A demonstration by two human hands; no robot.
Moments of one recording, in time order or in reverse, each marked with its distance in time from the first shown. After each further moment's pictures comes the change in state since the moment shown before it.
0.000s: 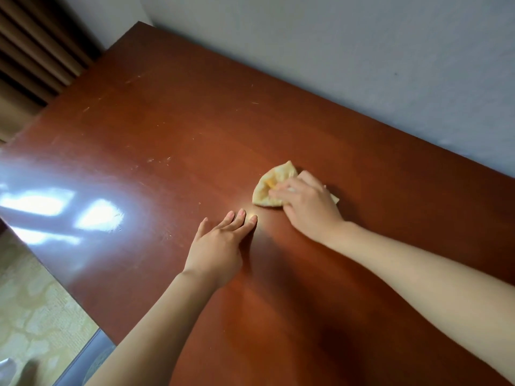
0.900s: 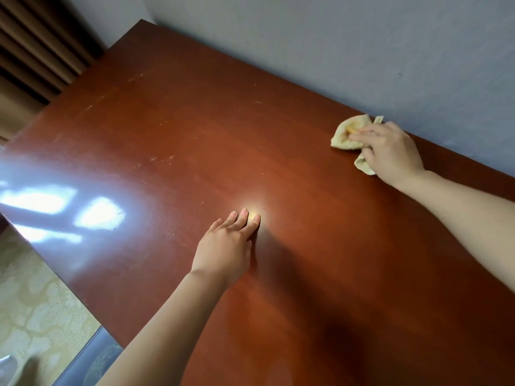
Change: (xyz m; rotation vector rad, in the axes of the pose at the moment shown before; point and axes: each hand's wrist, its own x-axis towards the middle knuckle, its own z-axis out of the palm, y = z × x) left_hand 0.003 0.003 0.008 0.047 0.094 0.028; right_hand 0.020 0.129 -0.060 -0.241 0.015 0.210
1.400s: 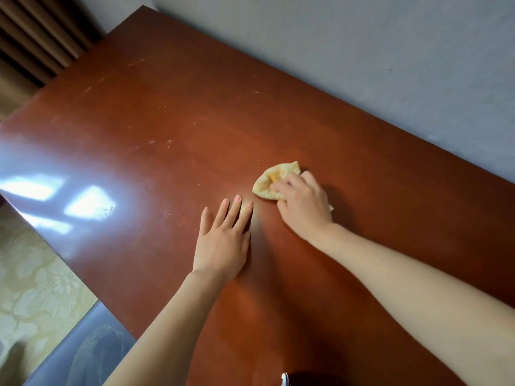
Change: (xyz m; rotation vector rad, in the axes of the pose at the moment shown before) left_hand -0.021 0.012 0.029 0.018 0.099 -0.100; right_hand -0.074 -0.151 0.022 0.121 -0.083 -0.019
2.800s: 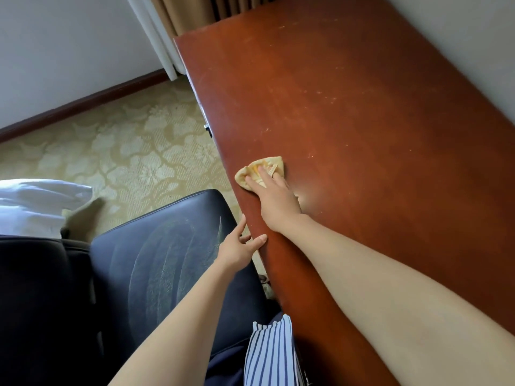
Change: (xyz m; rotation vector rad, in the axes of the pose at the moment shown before) left_hand -0.192 -0.096 0.047 -1.495 -0.038 -0.915; right_hand -0.045 -0.240 0.091 0.051 -0.702 -0.365
